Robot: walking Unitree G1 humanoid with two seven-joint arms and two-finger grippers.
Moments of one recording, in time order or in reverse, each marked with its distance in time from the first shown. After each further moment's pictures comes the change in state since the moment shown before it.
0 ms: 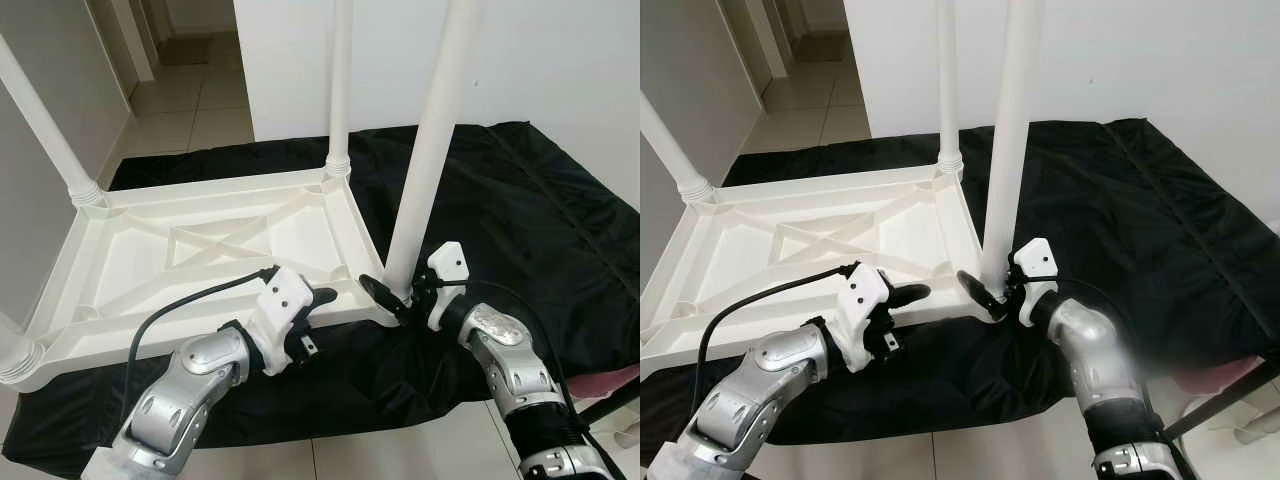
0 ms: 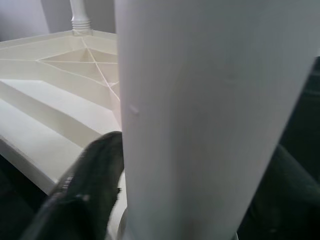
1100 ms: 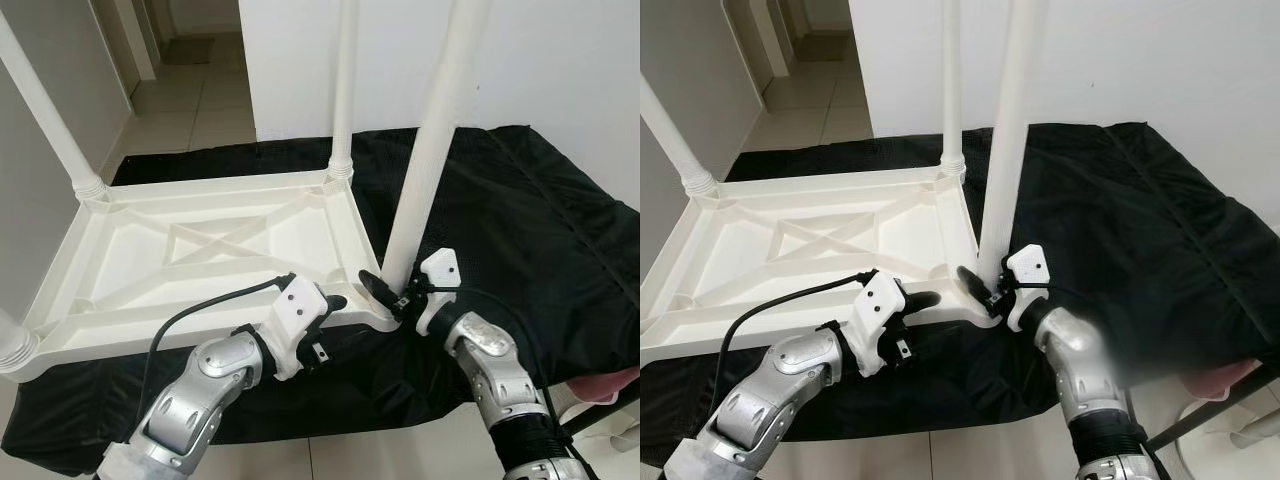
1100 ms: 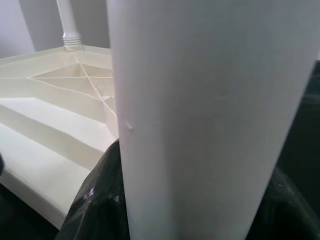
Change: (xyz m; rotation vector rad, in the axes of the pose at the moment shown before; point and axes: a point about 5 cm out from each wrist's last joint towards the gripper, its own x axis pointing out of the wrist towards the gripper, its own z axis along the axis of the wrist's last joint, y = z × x) left arm 0.011 -0.004 -0.011 0.011 0.018 -0.026; right arm 0.003 0.017 -0.003 0.042 -0.053 -0.128
